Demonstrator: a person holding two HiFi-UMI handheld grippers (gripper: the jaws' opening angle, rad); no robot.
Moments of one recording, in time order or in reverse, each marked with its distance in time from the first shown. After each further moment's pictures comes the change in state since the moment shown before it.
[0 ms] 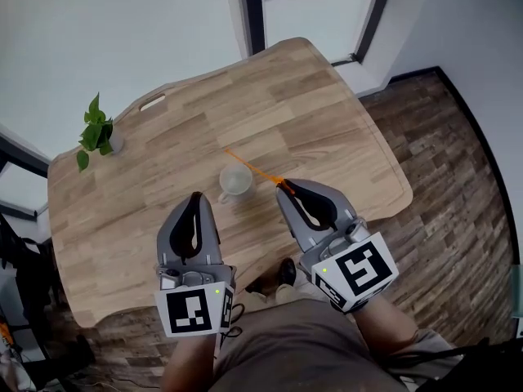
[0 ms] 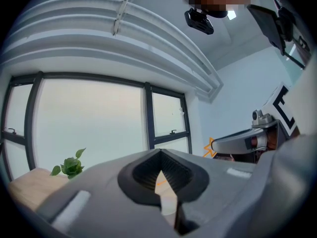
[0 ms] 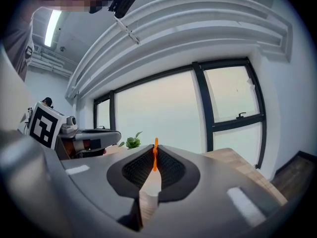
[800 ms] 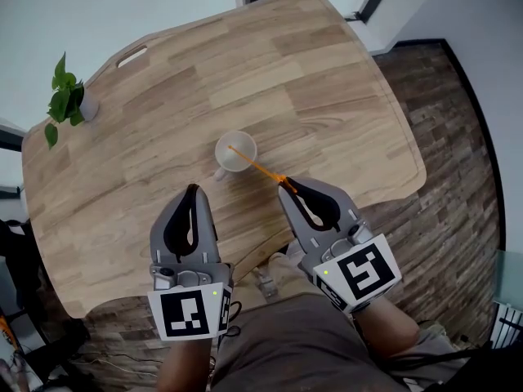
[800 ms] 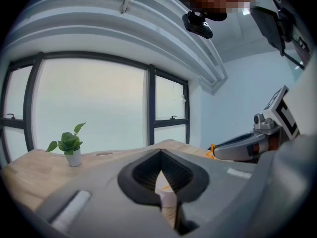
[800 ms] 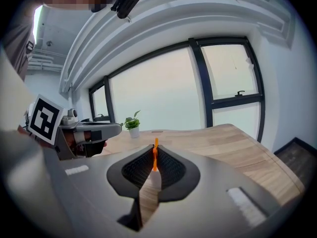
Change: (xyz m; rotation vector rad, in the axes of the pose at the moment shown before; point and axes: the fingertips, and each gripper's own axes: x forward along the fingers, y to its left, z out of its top) left arm 0.013 0.021 -0.084 -0.079 0.158 -0.028; right arm 0.031 0.007 -0.089 0.074 0.207 -0.017
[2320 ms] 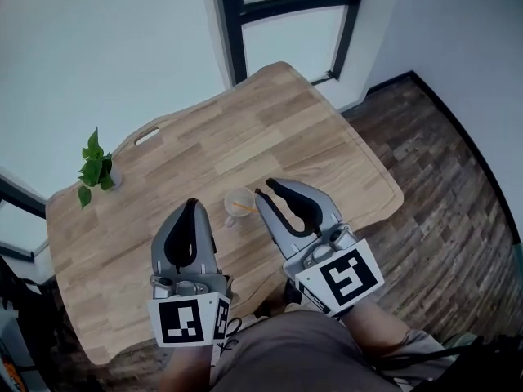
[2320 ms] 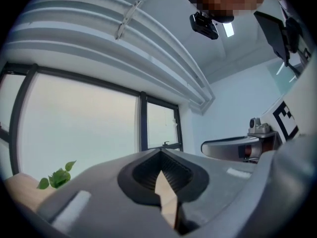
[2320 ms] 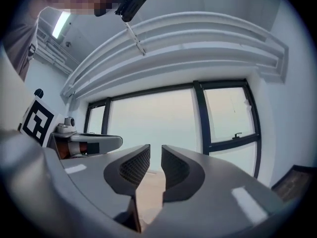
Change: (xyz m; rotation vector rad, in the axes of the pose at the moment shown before) left arm -0.034 -0.004 0.123 0.056 -0.253 -0.105; right arm -0.038 0.038 0.136 -0.135 -0.370 -0.092
